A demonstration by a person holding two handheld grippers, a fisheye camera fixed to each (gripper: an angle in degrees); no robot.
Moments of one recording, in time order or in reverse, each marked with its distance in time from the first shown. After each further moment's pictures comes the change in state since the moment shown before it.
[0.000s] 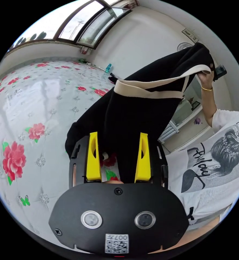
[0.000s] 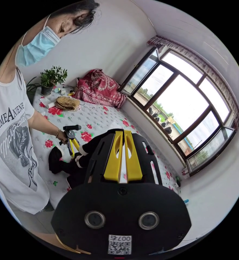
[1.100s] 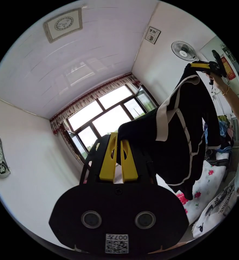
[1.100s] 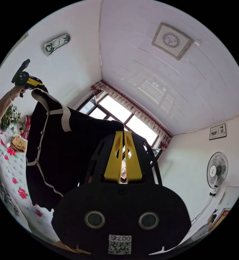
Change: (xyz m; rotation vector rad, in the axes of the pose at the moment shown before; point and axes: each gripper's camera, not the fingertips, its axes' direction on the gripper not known) left arm 0.827 0.022 -0.149 0.584 -1.476 0.456; right arm -0.034 -0.079 -0.451 0.403 0.677 0.096
